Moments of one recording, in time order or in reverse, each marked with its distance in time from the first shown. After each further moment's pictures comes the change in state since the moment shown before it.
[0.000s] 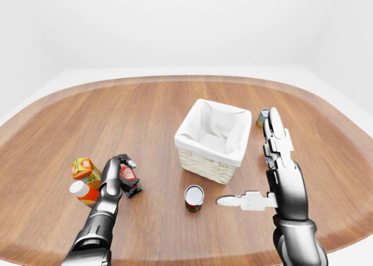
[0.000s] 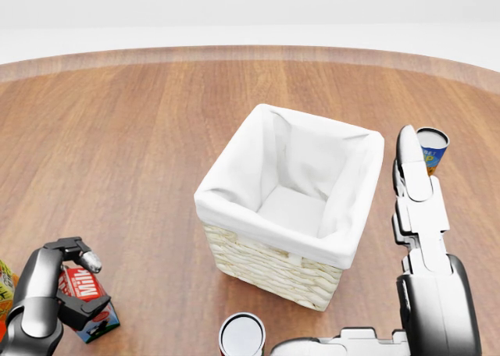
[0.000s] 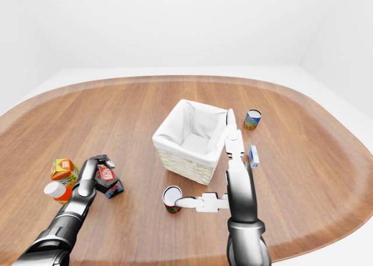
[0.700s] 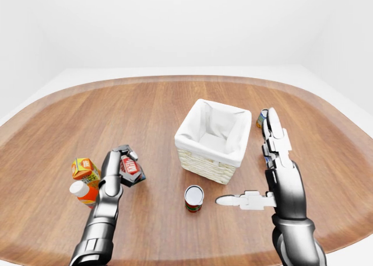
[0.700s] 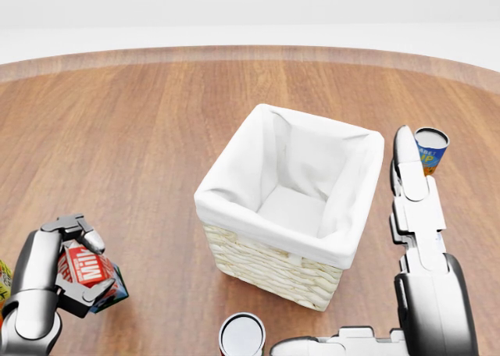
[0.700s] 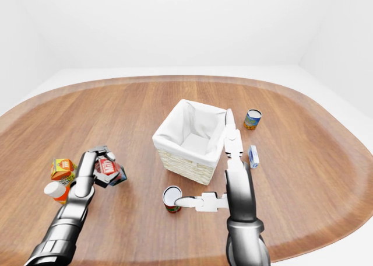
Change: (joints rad) left arm 0.125 -0.046 0.044 -0.355 0.024 0.000 -0.045; right arm -0.005 0.002 0.001 0.010 -0.001 0.000 0.001
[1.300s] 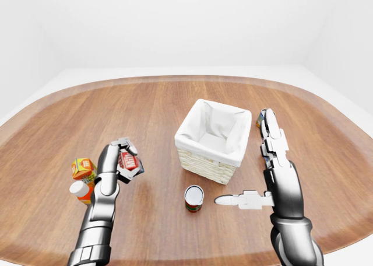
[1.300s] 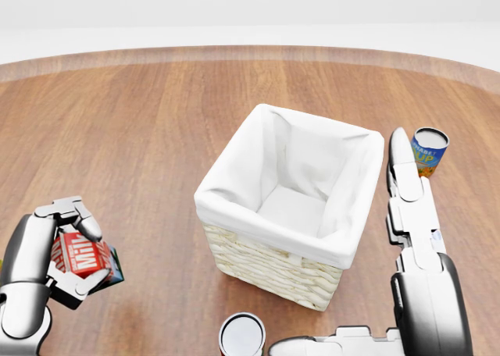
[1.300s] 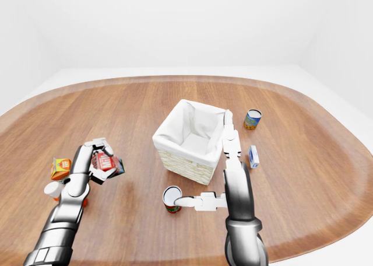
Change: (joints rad) left arm 0.055 -0.006 0.027 -0.220 0.065 0.002 -0.072; right arm -0.004 -0.001 0.006 0.016 -0.003 0.000 -0.005
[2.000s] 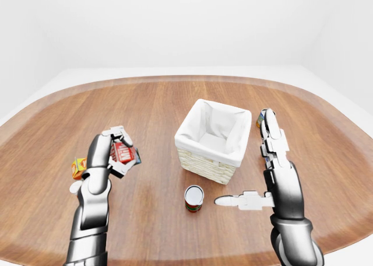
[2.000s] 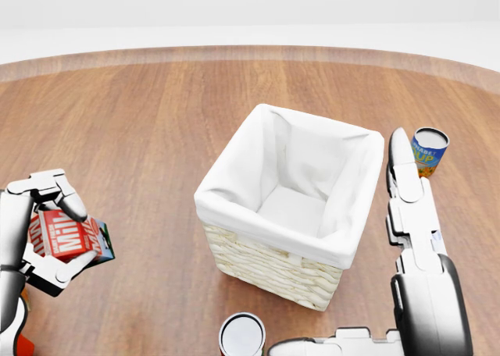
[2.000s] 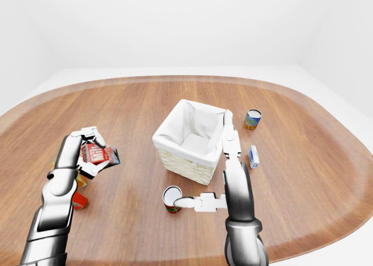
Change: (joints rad) left arm 0.063 -0.021 0.051 -0.380 0.021 0.143 -0.142; right arm 0.005 -0.003 0.006 -0.007 -0.001 0.000 -0.004
